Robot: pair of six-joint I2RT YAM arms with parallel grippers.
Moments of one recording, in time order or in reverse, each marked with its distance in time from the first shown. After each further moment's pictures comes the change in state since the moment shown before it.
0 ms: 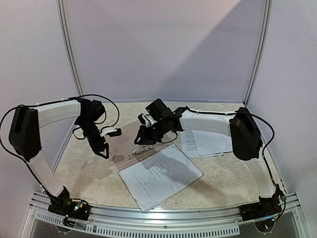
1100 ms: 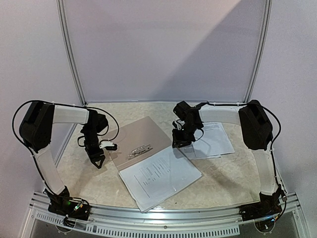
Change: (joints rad) left arm 0.022 0.163 -0.081 0.040 -0.262 -0.001; right arm -0.206 -0.079 -0.214 -0.310 0.171 -0.174
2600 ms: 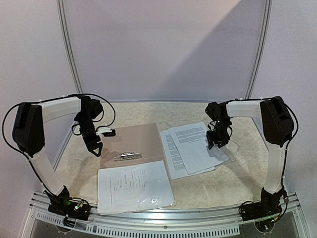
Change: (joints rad) left arm 0.033 -0.095 0.157 -0.131 0.062 0.052; right arm -0.273 -0.187 -0.281 -0.178 0.240 -0.180
